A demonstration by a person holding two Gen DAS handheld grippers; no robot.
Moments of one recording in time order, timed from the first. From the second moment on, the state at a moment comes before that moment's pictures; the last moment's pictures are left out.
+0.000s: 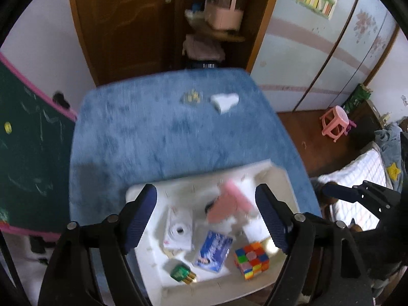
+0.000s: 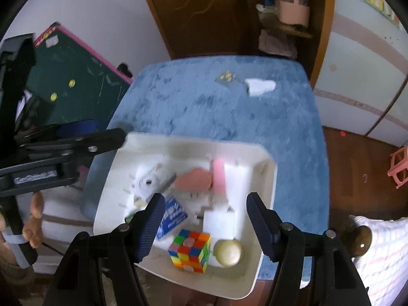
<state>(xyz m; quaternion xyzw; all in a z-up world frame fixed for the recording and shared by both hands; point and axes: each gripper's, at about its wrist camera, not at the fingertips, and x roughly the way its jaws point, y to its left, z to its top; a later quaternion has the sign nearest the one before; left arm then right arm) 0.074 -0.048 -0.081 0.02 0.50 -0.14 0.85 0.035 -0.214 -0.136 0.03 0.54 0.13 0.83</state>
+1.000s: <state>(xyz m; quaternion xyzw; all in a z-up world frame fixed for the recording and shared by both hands) 0.314 -0.082 -0.084 0.09 0.50 -0.15 0.85 0.314 -0.309 -0.079 0.30 0.56 -0.03 0.77</state>
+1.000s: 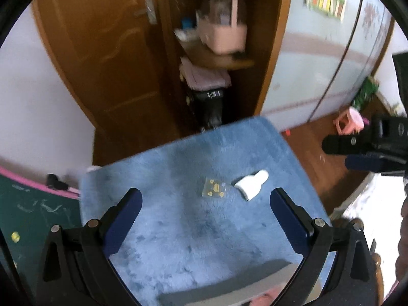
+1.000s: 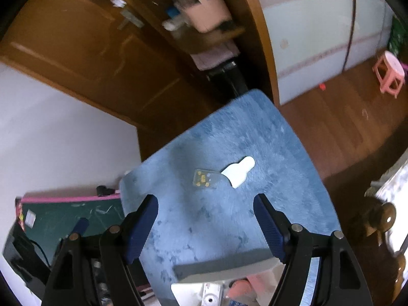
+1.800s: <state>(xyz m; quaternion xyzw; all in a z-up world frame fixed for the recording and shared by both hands) 0.392 -0.107 -0.295 0.10 0.58 -0.19 0.79 0.406 -0.302 -0.330 0.37 0.66 -0.17 0.62</state>
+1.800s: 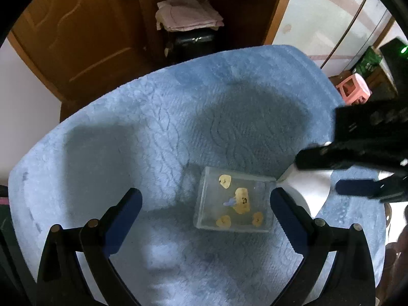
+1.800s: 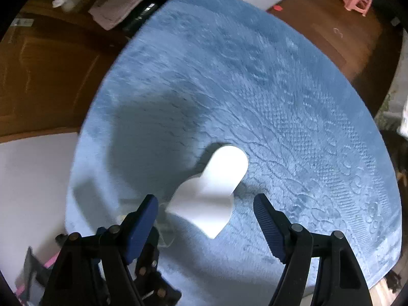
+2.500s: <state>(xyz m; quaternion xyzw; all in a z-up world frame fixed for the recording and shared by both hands) 0.390 -0.106 -0.307 0.11 0.58 -0.20 0.79 0.441 -0.242 -0.358 0.25 0.70 -0.22 0.63</state>
